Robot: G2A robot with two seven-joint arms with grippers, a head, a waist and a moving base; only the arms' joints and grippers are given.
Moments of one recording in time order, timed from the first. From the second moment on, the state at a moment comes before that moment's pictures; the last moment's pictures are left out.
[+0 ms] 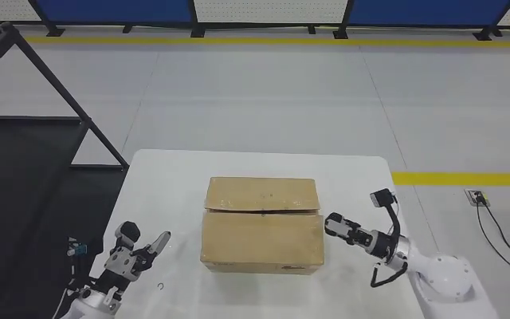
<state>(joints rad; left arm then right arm) 1.68 -1.15 -1.77 -2.04 0.76 -0.29 -0.17 -1.12 -1.13 1.49 -1.58 0.17 -0.39 1.01</state>
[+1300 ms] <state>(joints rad) 1.71 -1.13 -1.66 -2.01 1.02 -0.57 -0.29 -1.27 -1.06 1.54 -1.73 0.34 -0.29 1.18</state>
